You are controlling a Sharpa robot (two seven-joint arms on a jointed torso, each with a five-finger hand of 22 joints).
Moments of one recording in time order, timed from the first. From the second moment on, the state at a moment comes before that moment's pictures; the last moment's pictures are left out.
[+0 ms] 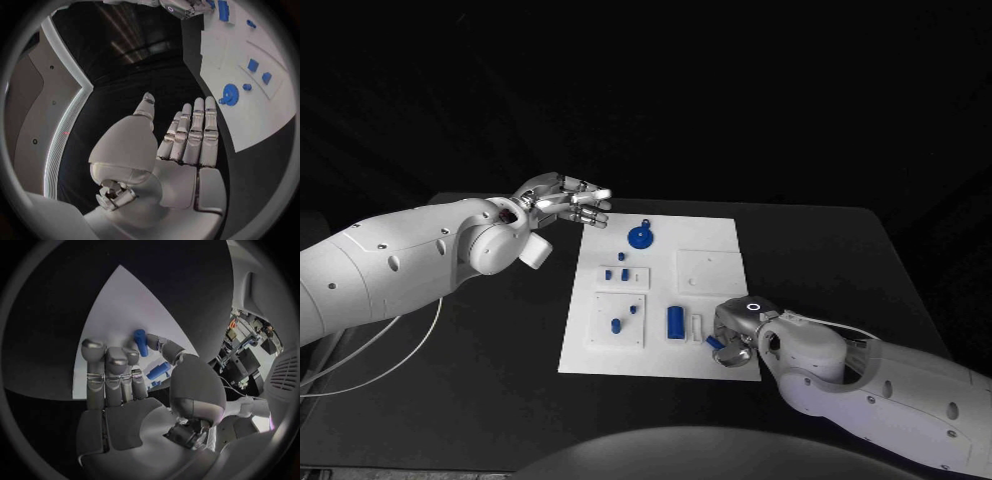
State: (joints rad) left arm 1.23 -0.74 -0.13 1.19 -0.28 0.01 0.24; left_hand 1.25 0.03 -0.07 0.05 0.06 0.83 0.17 0.06 0.06 1.03 0.16 0.06 0.06 1.12 0.14 0.07 0.07 0.08 1.04 0.13 0.08 0.07; right arm 0.71 -0.83 0.10 1.66 -1.91 -0.06 -0.51; right_hand 0.94 -0.19 0.78 -0.19 0.50 1.18 0.06 0.06 1.18 1.31 -0.03 0.89 1.15 1.45 -0.09 0.96 1.14 0.06 1.47 -0.11 0.68 1.31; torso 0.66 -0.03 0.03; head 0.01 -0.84
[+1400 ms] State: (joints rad) left arm 1.23 -0.74 -0.13 1.19 -0.30 0.03 0.23; left_hand 1.25 0.03 -0.07 0.05 0.06 0.82 0.18 0.06 0.06 1.03 0.16 0.06 0.06 1.12 0.14 0.07 0.07 0.08 1.04 0.13 0.08 0.07; right arm 0.74 -0.80 0.18 1.63 -1.52 -0.13 -0.62; right_hand 1.01 -0.15 0.69 -0.19 0.58 1.19 0.06 0.06 0.17 1.32 -0.04 0.89 1.15 1.46 -0.10 0.96 1.13 0.06 1.46 -0.12 0.69 1.31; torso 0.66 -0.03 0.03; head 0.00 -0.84
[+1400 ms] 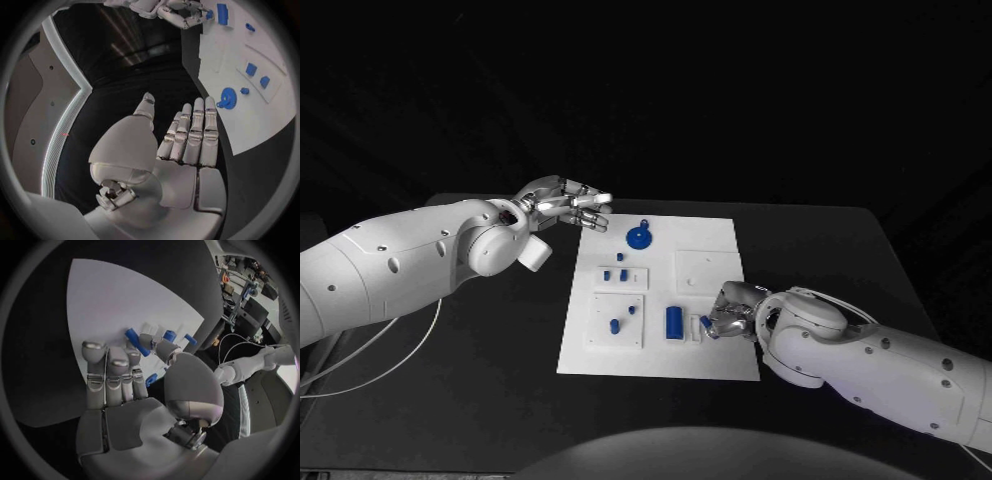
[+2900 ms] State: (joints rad) left arm 1.23 -0.74 -0.13 1.19 -0.31 0.05 0.21; left_hand 1.25 0.03 -0.07 0.05 0.06 0.82 0.17 0.06 0.06 1.03 0.16 0.06 0.06 1.12 0.14 0.07 0.07 0.08 1.04 0.13 0.08 0.07; right arm 0.77 -0.75 0.18 1.59 -1.47 -0.06 -0.63; right_hand 1.04 -0.13 0.52 -0.09 0.31 1.20 0.05 0.07 0.16 1.33 -0.04 0.89 1.13 1.46 -0.10 0.95 1.13 0.06 1.46 -0.12 0.67 1.31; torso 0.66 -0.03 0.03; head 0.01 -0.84
